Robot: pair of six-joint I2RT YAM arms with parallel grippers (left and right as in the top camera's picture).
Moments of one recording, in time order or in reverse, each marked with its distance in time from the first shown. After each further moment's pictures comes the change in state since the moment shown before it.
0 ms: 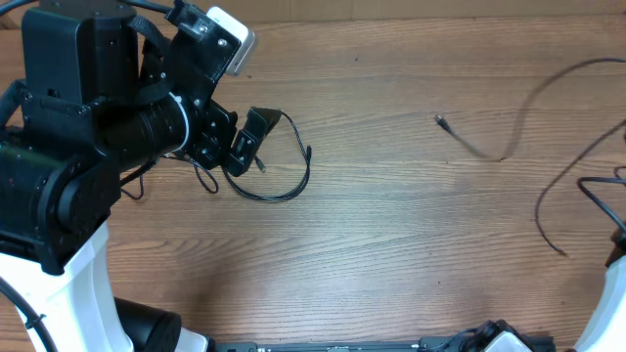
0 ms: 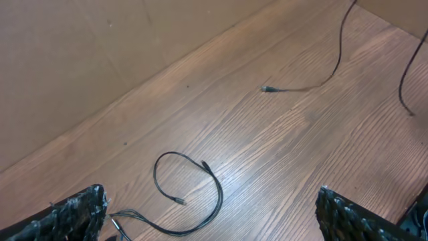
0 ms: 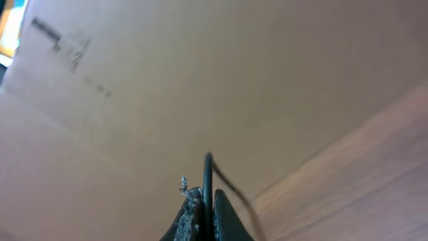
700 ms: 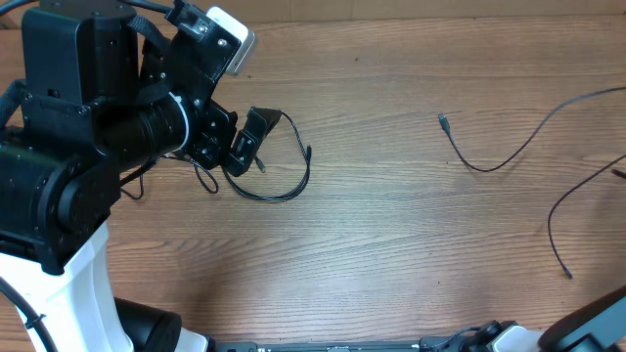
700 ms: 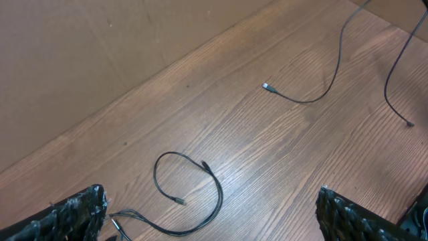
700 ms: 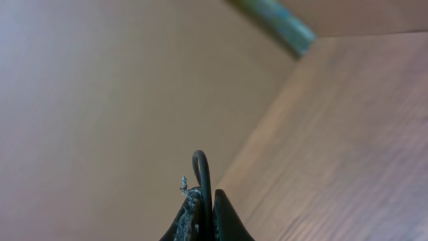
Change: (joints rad) left arm 0.000 0.000 0.000 0.000 0.000 0.000; right arm -0.120 0.323 0.000 0.098 0.178 -0.044
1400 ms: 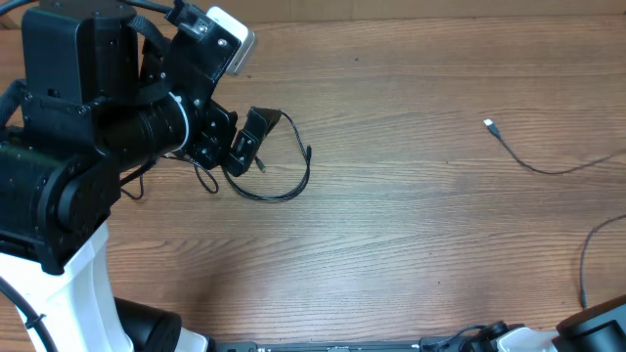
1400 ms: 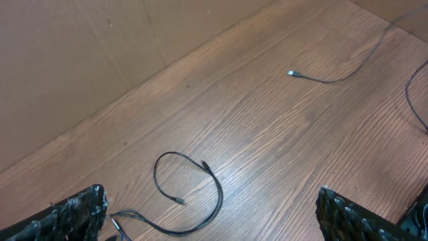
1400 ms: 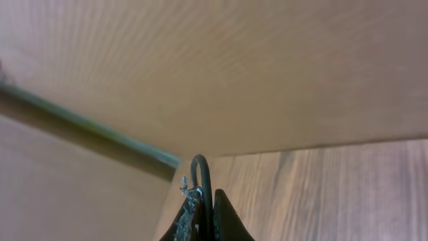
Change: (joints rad) left arm 0.000 0.000 0.000 0.000 0.000 0.000; right arm -0.208 0.062 0.000 0.018 0.418 0.000
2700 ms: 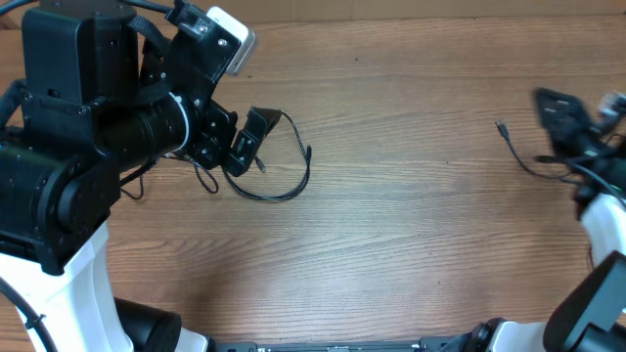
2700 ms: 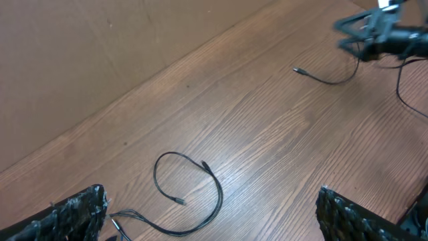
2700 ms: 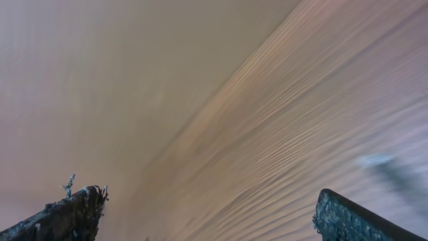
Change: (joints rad) left arm 0.000 0.000 0.000 0.000 0.000 0.000; right arm 0.626 0.002 0.001 -0.255 -0.536 -0.195
